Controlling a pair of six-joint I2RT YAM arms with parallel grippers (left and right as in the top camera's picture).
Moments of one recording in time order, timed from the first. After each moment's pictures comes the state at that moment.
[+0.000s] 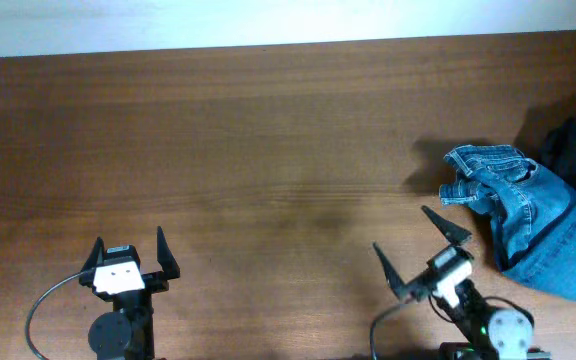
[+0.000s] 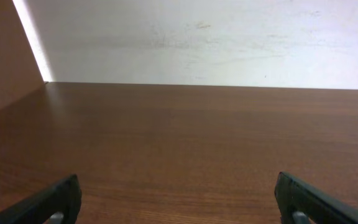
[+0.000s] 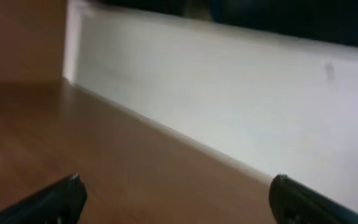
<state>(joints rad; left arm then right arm) 0.14 0.02 0.01 -0.08 -0.01 0.02 -0.07 0.01 0.01 0.24 -0.68 -0.14</state>
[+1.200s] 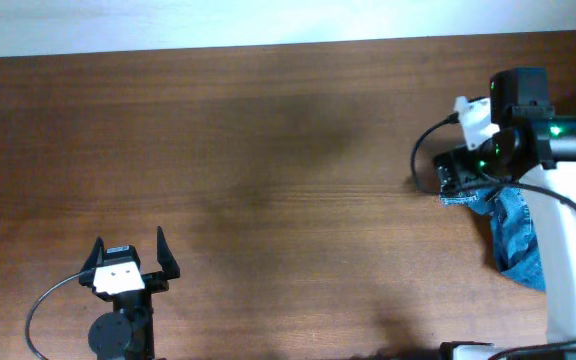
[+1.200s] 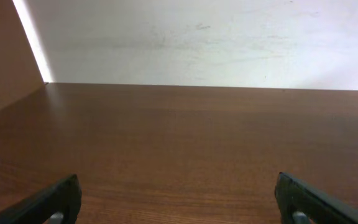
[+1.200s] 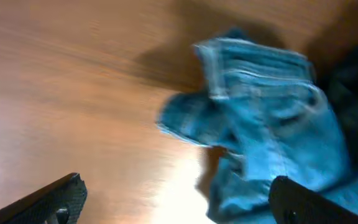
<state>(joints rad) 0.14 0.01 0.01 -0.08 -0.01 0.02 -0.08 1.48 1.52 -1.28 0.09 -0.28</state>
